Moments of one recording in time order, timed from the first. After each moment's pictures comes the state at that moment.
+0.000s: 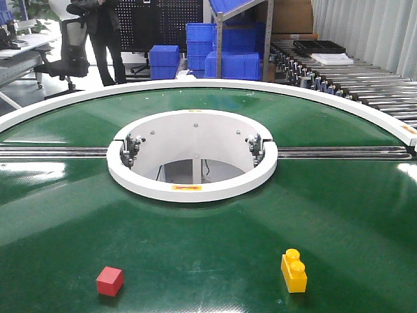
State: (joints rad) left arm -0.04 0.26 -0.70 0.05 0.57 -0.08; right arm 0.04 0.31 -0.64 -0.07 0.61 -0.07
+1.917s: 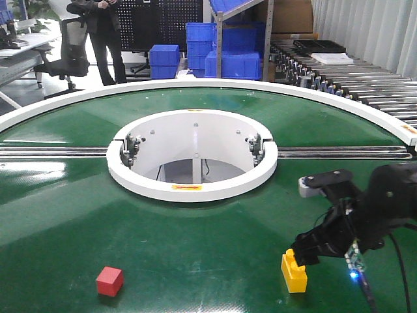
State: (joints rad) left arm -0.14 0.55 -0.71 0.00 0.83 -0.08; right arm 0.17 1.73 -1.35 0.04 0.78 -0.19
